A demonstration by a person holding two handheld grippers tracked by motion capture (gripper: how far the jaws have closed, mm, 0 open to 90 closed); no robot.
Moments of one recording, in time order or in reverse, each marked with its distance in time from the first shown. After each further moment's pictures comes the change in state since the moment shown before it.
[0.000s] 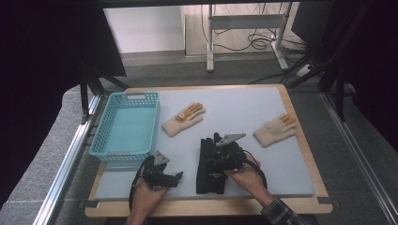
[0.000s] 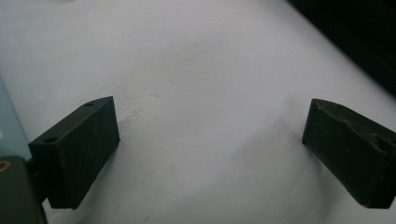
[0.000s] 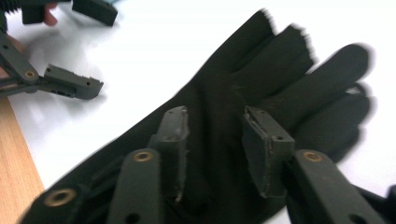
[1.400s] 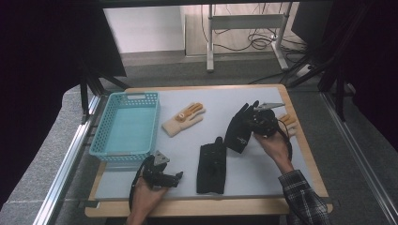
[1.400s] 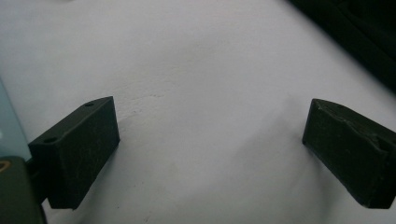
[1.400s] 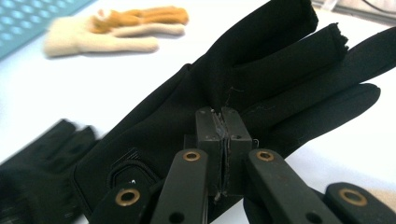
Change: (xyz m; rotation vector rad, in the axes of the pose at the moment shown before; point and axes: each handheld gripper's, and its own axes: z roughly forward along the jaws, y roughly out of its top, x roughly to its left) left arm 0.000 0.000 0.000 0.001 -0.003 -0.001; right arm -0.125 0.017 -0.050 -0.110 -0.201 0.138
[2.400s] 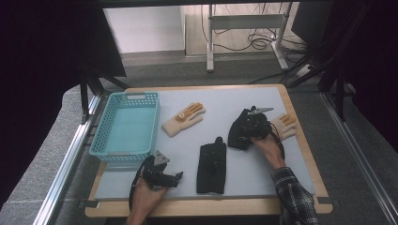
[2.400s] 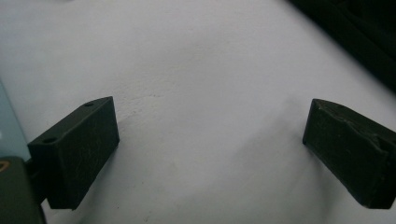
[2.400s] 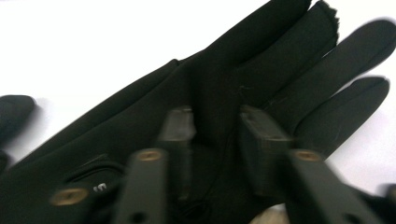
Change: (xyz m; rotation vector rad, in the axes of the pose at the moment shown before) left arm 0.000 0.000 0.000 0.000 -0.001 0.002; right arm -0.029 -0.031 0.068 0.100 -0.092 0.006
